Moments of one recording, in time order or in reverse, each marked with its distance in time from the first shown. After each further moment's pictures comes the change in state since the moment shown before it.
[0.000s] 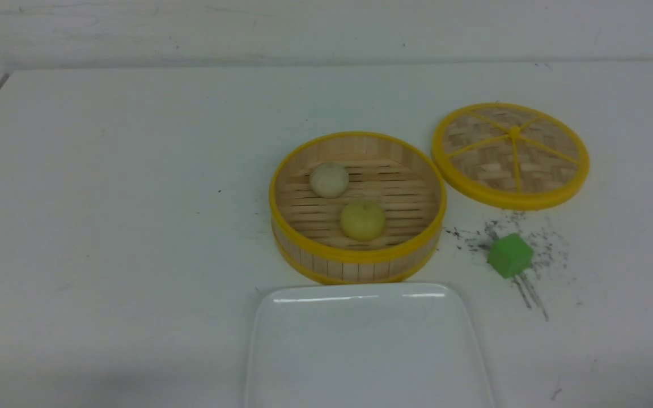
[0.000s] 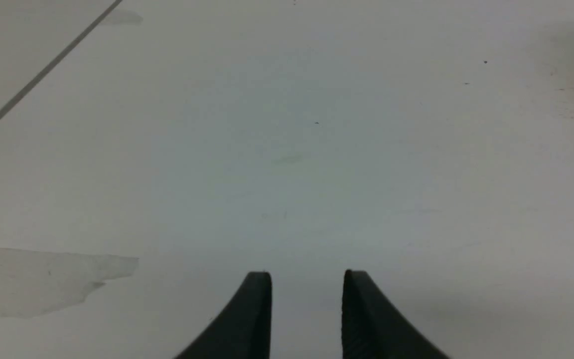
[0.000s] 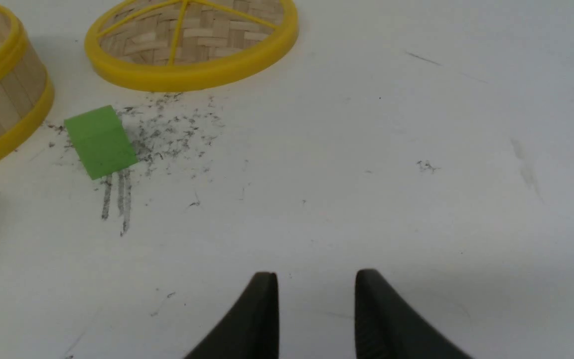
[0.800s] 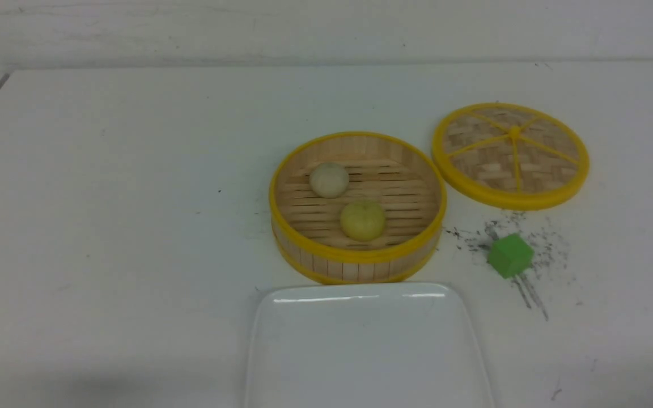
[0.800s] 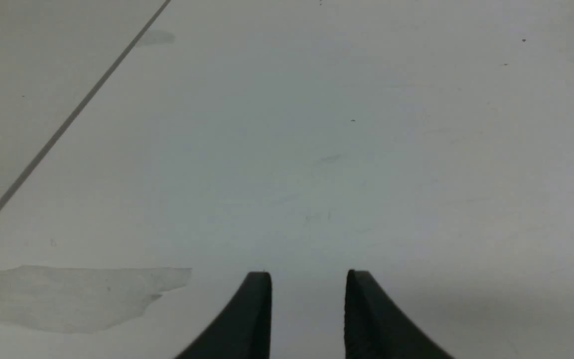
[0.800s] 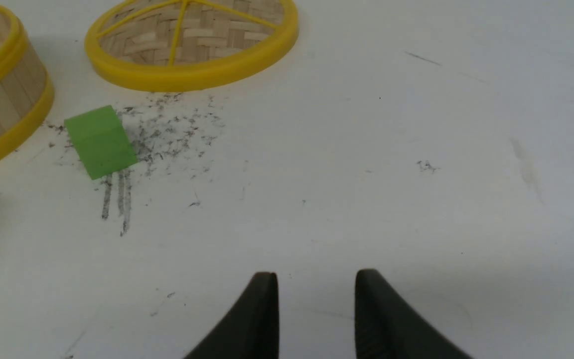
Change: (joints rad) right arm 0.000 0.000 0.000 0.000 0.000 0.000; left arm 0.000 0.000 0.000 0.128 0.010 0.000
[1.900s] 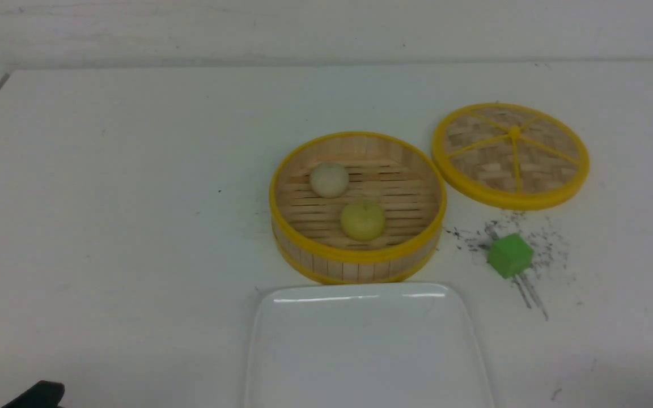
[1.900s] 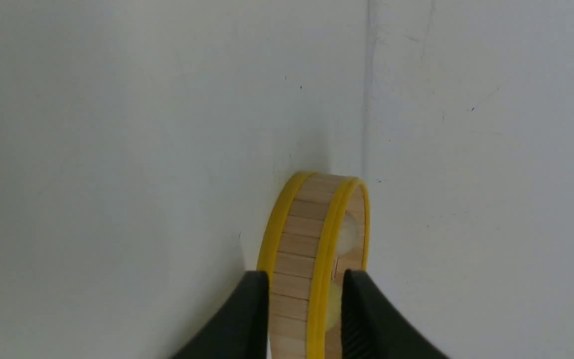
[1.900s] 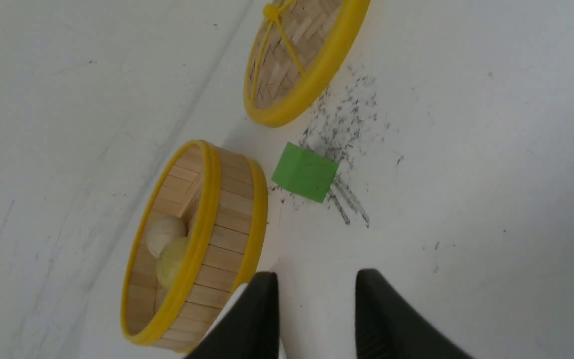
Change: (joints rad) right arm 0.000 0.000 0.006 0.593 -0.027 0.359; left arm 0.000 0.000 0.001 -0.831 -0.051 -0.847
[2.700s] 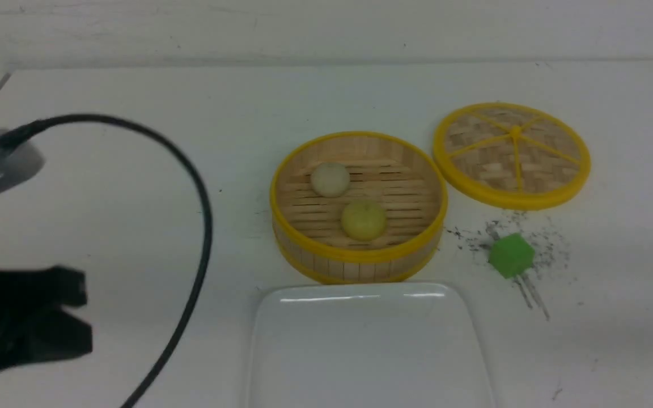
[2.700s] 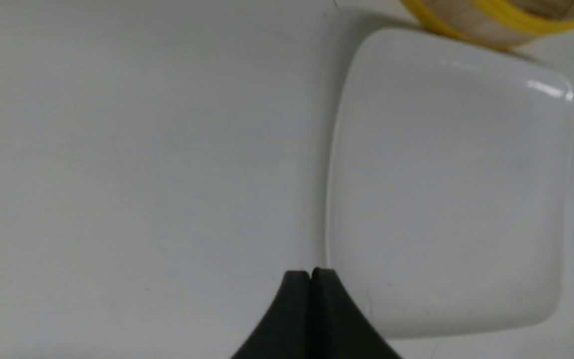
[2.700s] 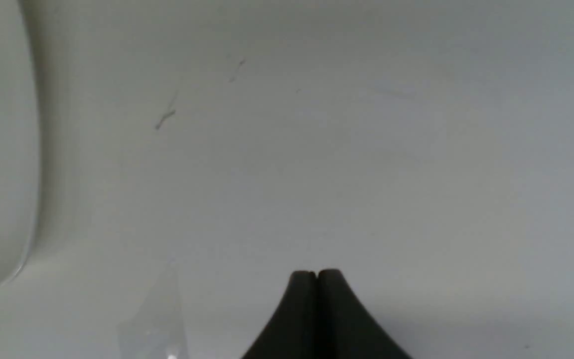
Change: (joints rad) right arm 0.038 0.791 -0.759 -0.353 0.840 -0.538; left arm -0.054 0.997 -0.934 0.073 0.808 0.998
